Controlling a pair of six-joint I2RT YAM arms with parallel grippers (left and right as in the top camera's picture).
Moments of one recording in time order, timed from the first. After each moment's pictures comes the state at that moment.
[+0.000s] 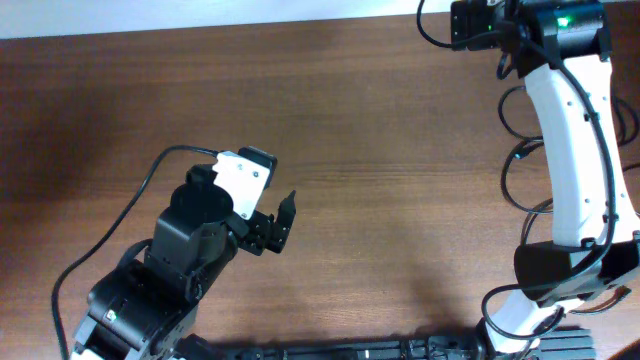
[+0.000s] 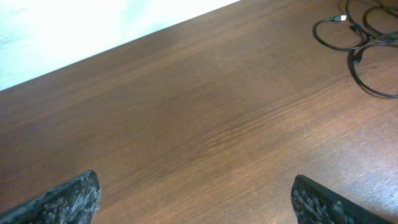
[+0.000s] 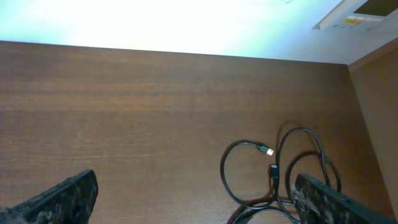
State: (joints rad) left arm -0.60 0.91 1.19 -0.88 -0.15 -0.02; right arm 0.10 1.86 2.15 -1.10 0.27 -0.02
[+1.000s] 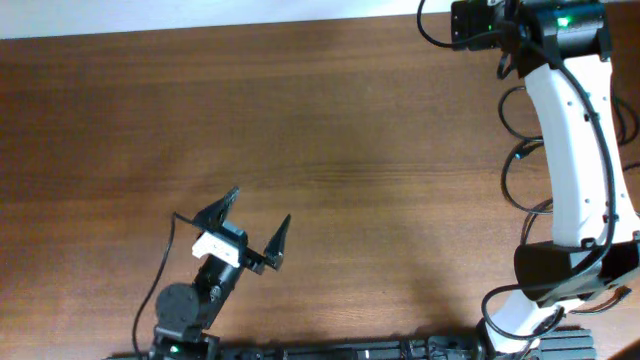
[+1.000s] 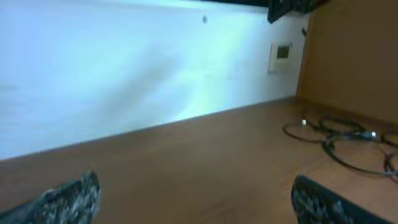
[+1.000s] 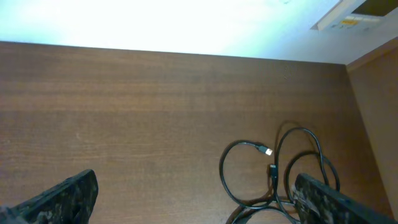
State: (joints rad) left arm -0.31 0.39 0.04 0.44 0.25 -0.01; right arm 0.10 1.86 2.15 -1.10 0.28 -0.02
